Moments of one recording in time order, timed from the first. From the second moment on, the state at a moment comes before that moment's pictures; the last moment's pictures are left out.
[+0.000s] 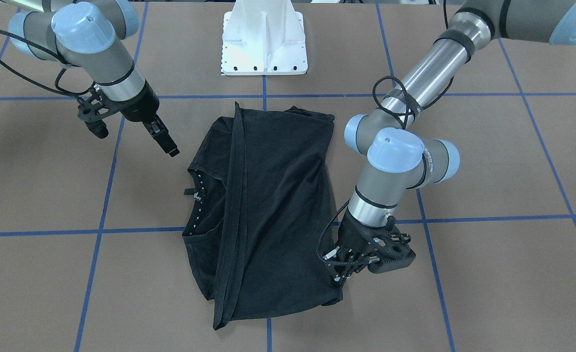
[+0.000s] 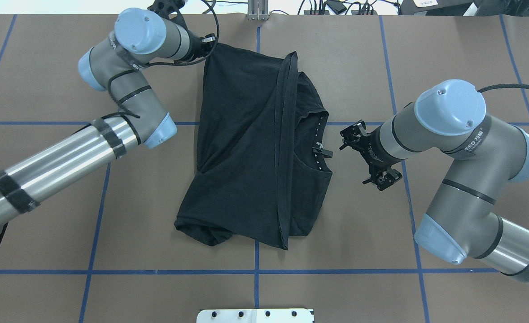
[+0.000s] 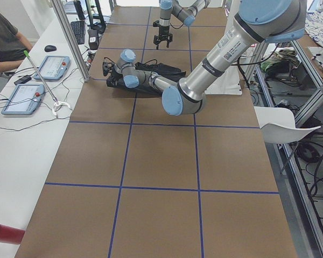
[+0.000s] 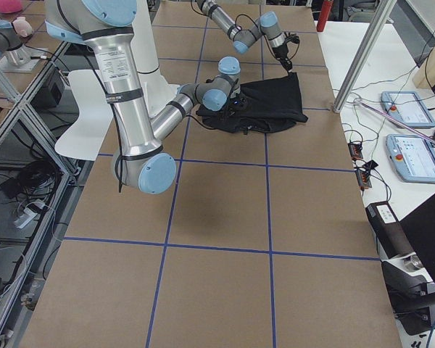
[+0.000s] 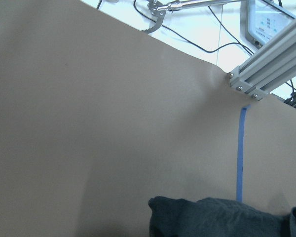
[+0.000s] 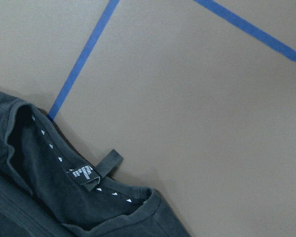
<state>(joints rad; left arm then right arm) -0.81 -2.48 -0.95 -2.43 -1.72 -1.41 0.65 -1.26 1.93 -1.38 1.99 2.16</state>
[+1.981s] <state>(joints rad) -0.85 -2.13 -1.59 -2.18 -1.90 -1.38 0.26 -0.90 1.75 -1.74 1.64 1.51</state>
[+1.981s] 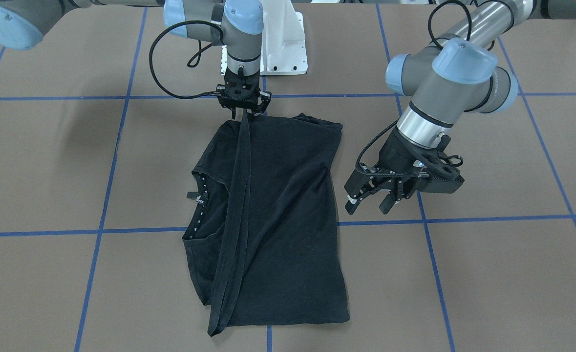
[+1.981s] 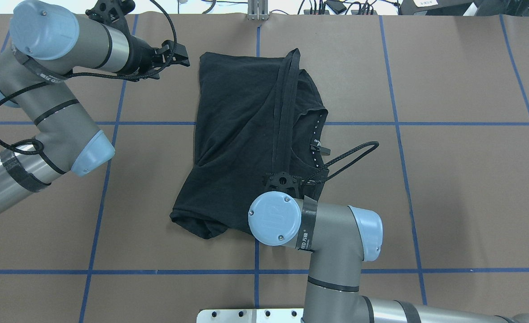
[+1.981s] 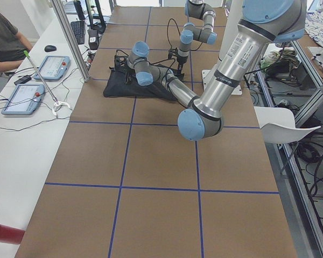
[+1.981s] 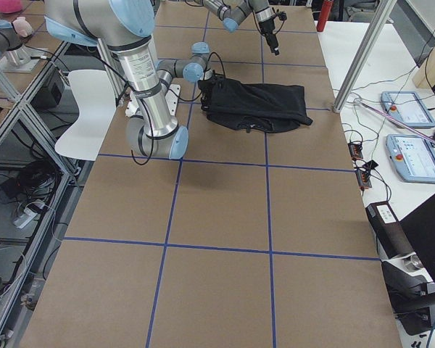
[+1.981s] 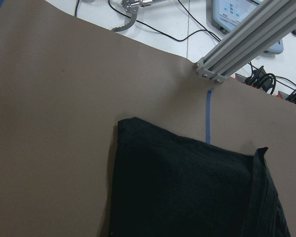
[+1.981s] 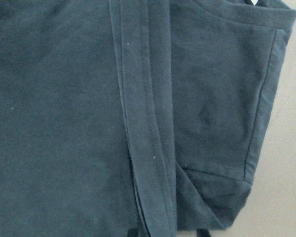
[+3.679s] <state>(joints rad) -0.84 -2.14 -1.66 -2.09 -1.90 -1.41 0.21 -1.07 1.95 -1.91 1.65 1.69</state>
